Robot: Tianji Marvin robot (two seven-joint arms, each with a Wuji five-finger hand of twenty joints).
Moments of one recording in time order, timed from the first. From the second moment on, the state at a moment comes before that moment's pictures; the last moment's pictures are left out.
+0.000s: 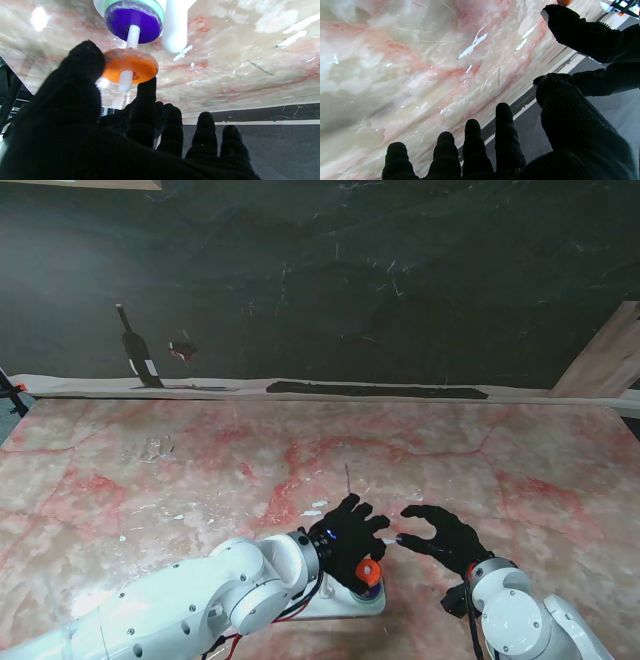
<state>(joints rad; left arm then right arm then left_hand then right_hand) 1.06 -1.08 -0.41 -1.64 0.90 0.09 -0.21 -1.82 -1.11 1.40 -1.79 -0.42 0.21 0.09 0.64 -0.54 0.41 0.07 0.52 0.06 0.58 0.52 0.18 0.10 0.26 0.50 0.07 0.20 0.31 0.53 -0.07 0.16 0.14 0.56 0.71 -0.45 0.39 -0.04 0.43 -0.03 0.30 0.59 0.28 0.07 0.32 0.20 0.19 0.07 0.01 0.21 -0.11 0.37 0.21 0.58</state>
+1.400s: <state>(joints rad) 1.70 -1.07 -1.11 -1.98 1.01 0.15 -0.18 -1.82 -1.11 1.39 -1.81 -0.47 0.20 0.09 0.63 -0.21 0.01 0.05 0.35 0.11 0.38 0.47 0.18 0.11 0.22 0.43 0.07 0.19 0.18 0.42 -0.07 0.17 0.11 0.48 0.71 -0.45 0.39 -0.04 0.37 -0.07 0.27 0.57 0.28 0.06 0.32 0.20 0.19 0.07 0.01 0.21 -0.11 0.37 0.21 0.58</state>
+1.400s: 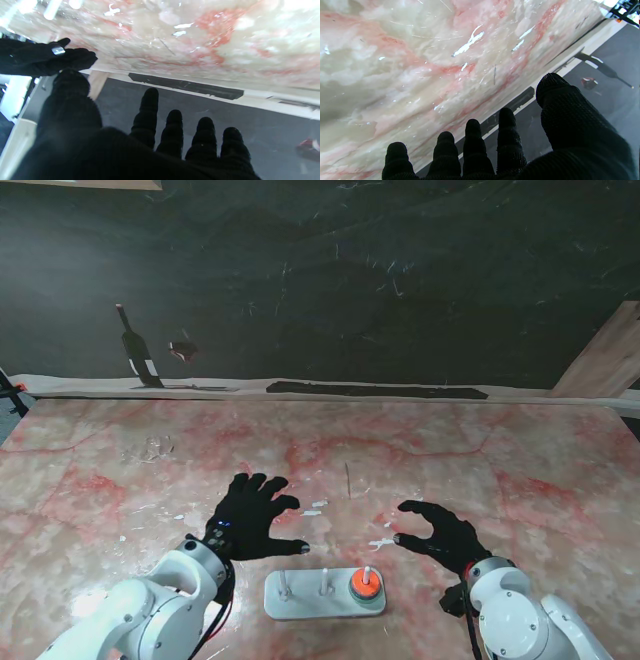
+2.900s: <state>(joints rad) 1.87 -1.08 -1.40 -1.81 0.72 -0.14 -0.05 -1.87 -1.11 1.38 -1.91 -0.50 0.23 0.04 0.52 -0.14 -0.03 -0.02 0.32 0.11 0.31 0.44 0.20 0.12 0.18 0.32 0.07 0.16 0.13 0.33 -0.07 0.16 0.14 0.52 0.82 -0.37 0.32 -0.04 0.42 -0.04 0.32 0.55 0.44 0.08 0.34 0.22 0.36 0.10 0.06 0.19 -0.13 0.38 0.85 0.30</state>
